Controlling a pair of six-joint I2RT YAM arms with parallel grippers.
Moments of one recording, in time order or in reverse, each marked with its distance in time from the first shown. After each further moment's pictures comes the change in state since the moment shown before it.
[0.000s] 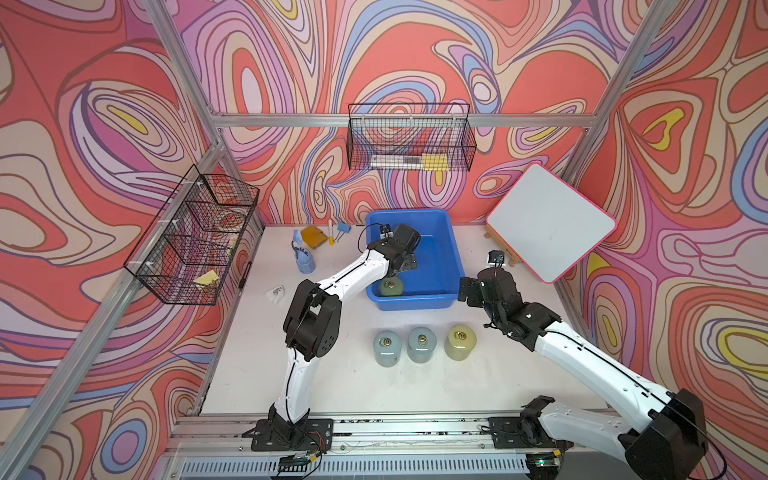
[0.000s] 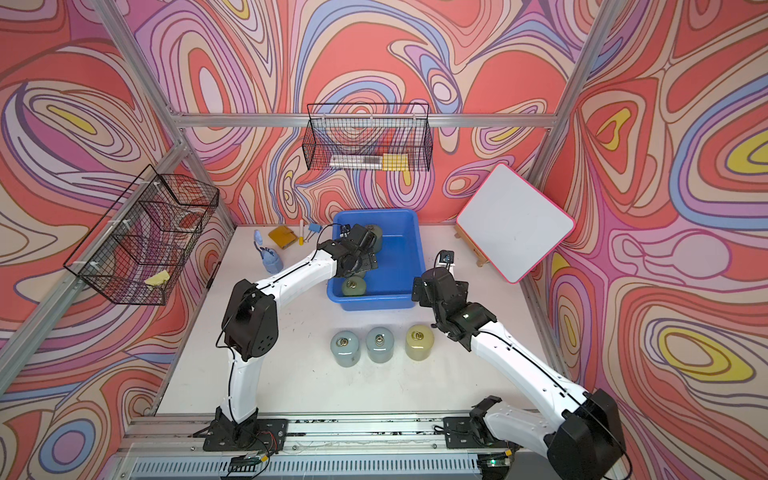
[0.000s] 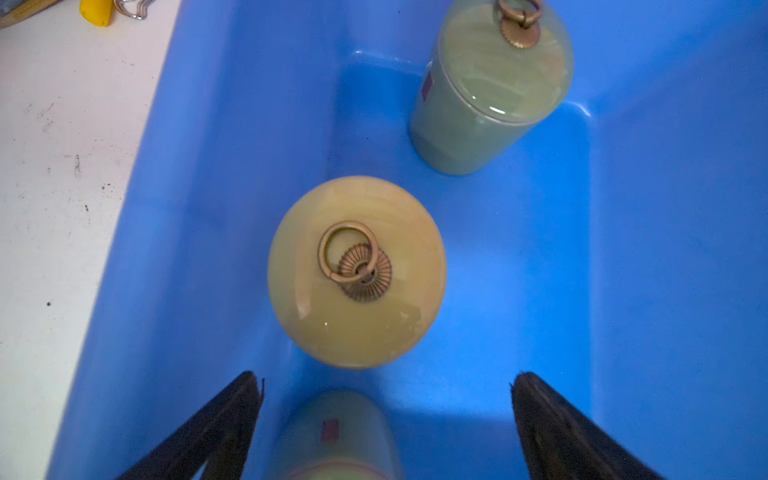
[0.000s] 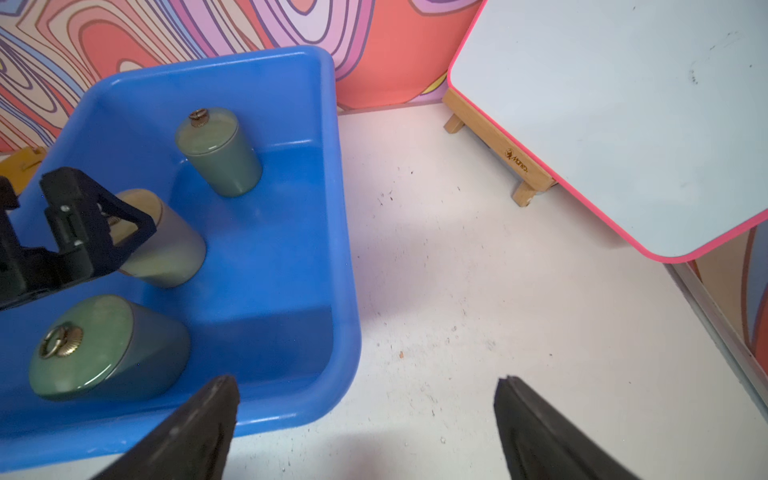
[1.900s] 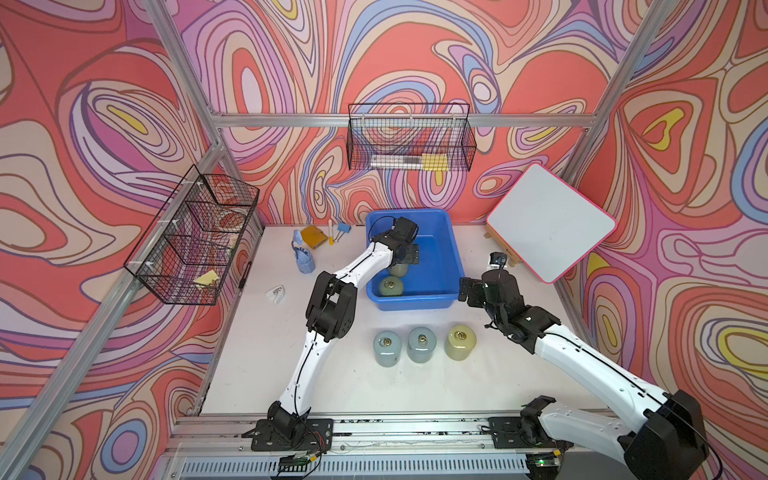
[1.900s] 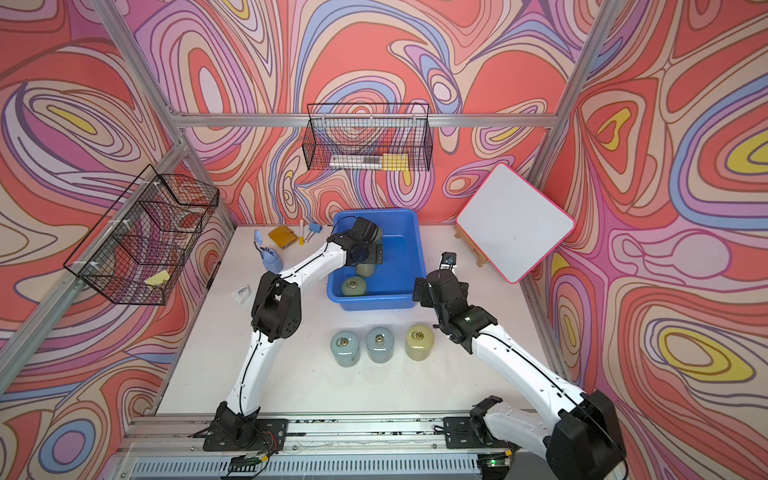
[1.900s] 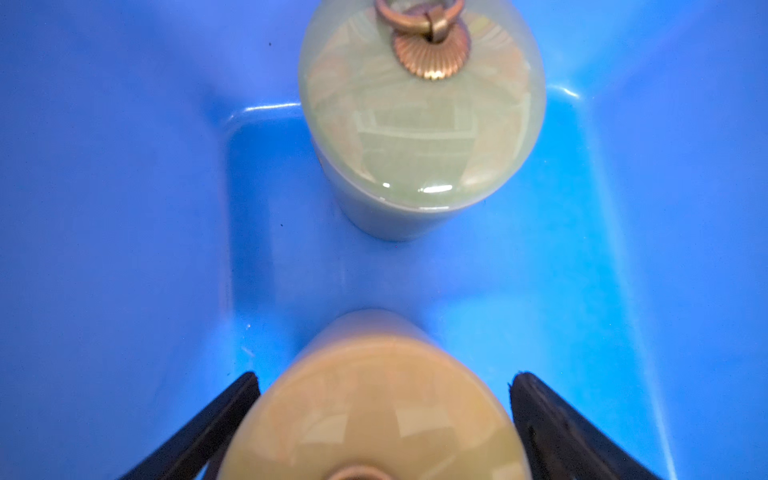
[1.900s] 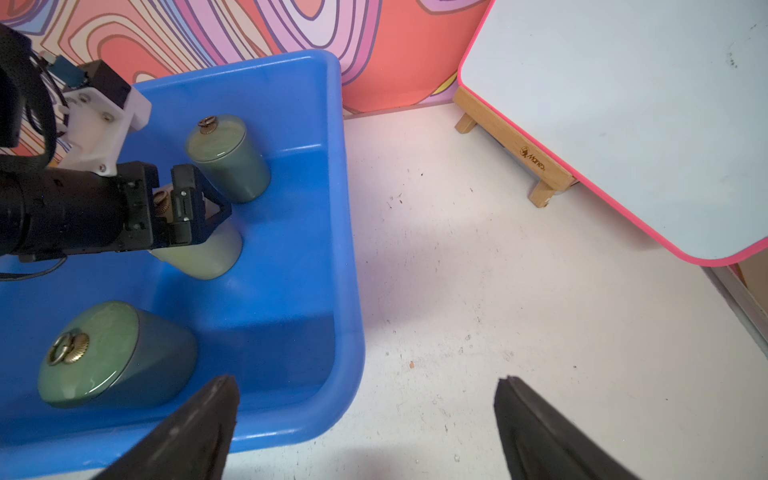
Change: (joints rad) left arm 0.064 0.303 0.327 0.030 0.144 0.334; right arm -0.039 -0.008 -0.060 0.090 -0.064 -0.009
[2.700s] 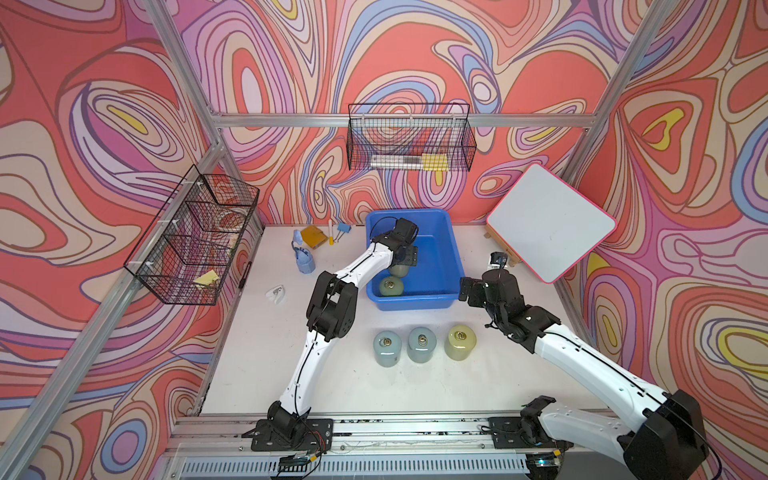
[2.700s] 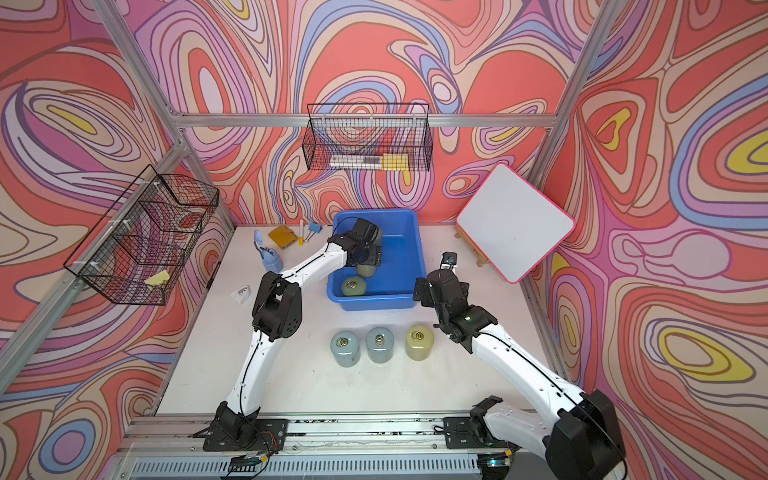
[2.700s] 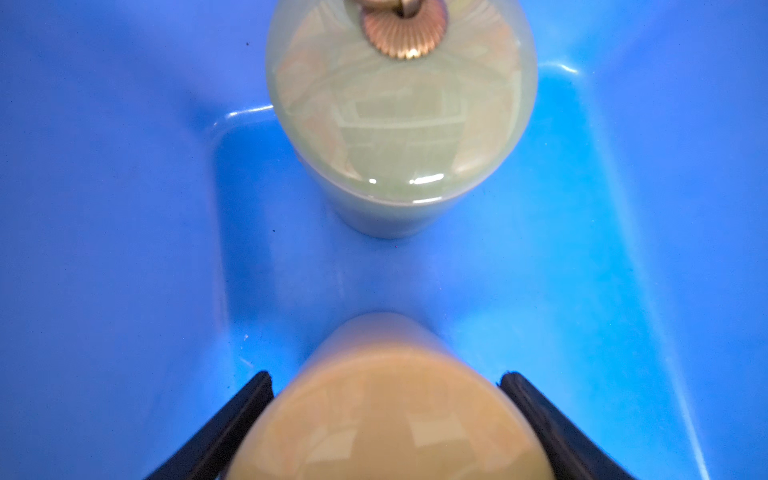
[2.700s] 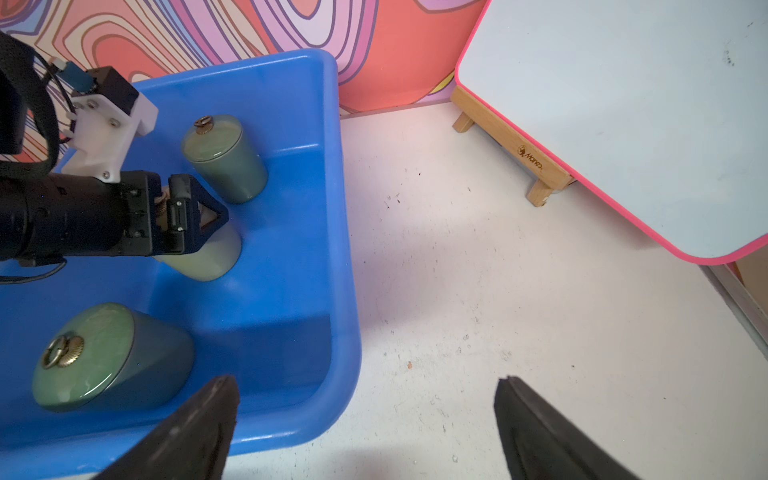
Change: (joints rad) left arm 0.000 0.005 0.000 0.006 0.011 0.072; right arm -0.007 0.003 0.000 0.000 -0.002 0.000
